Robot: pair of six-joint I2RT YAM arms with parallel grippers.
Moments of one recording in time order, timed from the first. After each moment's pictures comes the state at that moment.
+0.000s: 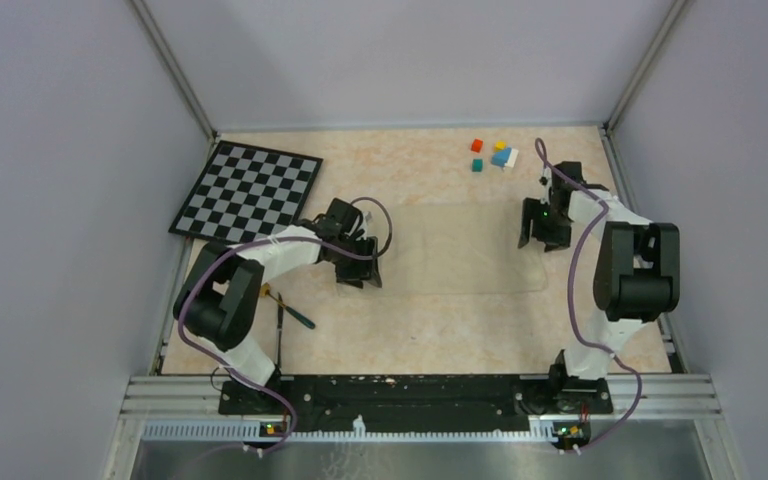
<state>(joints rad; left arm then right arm) -0.49 1.67 0.96 -0.44 0.32 -0.44 -0.04 1.75 1.14 -0.60 -0.10 0.12</state>
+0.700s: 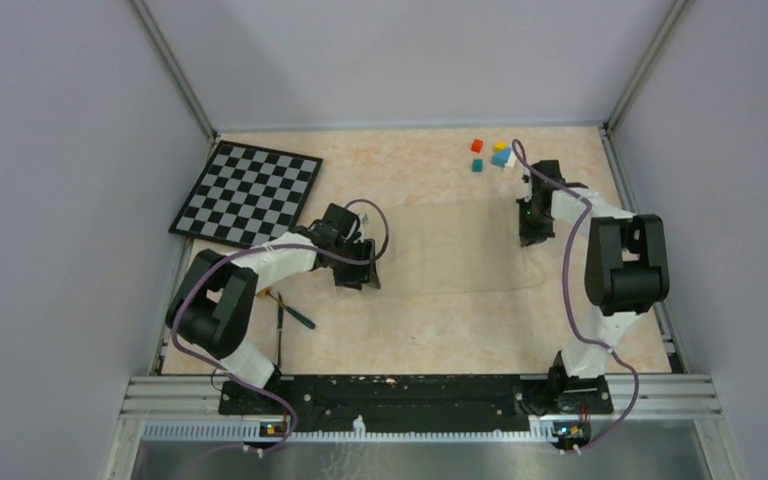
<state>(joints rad) -0.49 1.62 0.89 -0.38 0.29 -0.47 0.06 1.82 1.16 -0.56 0.03 0.11</state>
